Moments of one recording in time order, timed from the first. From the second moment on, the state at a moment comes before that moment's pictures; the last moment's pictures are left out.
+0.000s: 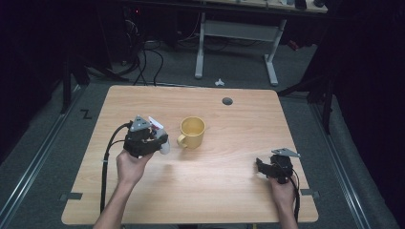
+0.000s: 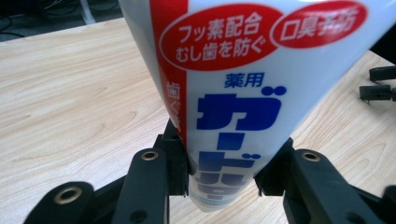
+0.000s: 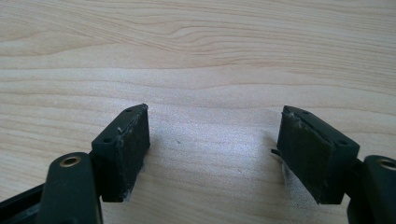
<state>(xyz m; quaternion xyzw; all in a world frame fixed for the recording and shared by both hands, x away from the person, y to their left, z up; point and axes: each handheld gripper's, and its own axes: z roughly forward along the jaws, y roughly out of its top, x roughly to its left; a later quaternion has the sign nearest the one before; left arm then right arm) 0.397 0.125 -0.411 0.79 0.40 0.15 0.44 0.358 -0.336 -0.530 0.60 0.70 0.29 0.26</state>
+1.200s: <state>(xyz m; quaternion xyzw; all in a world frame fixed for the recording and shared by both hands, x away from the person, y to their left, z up) 0.418 0.099 -0.368 0.79 0.36 0.15 0.46 0.358 -0.336 -0.530 0.60 0.70 0.29 0.26</state>
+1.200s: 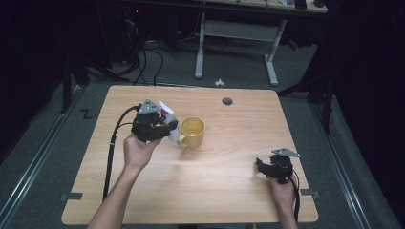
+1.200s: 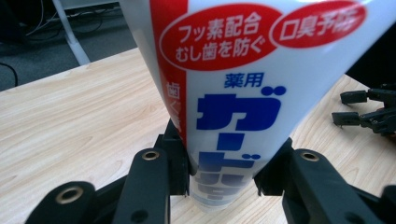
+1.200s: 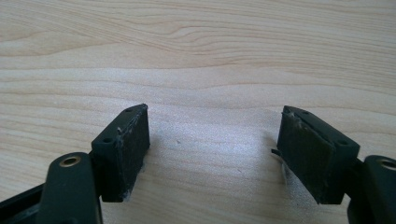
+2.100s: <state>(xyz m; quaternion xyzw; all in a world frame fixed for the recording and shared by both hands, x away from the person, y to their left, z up) 0.440 0.071 -0.358 0.80 0.35 0.14 0.47 0.358 -0.336 -0.530 0.60 0.70 0.29 0.26</state>
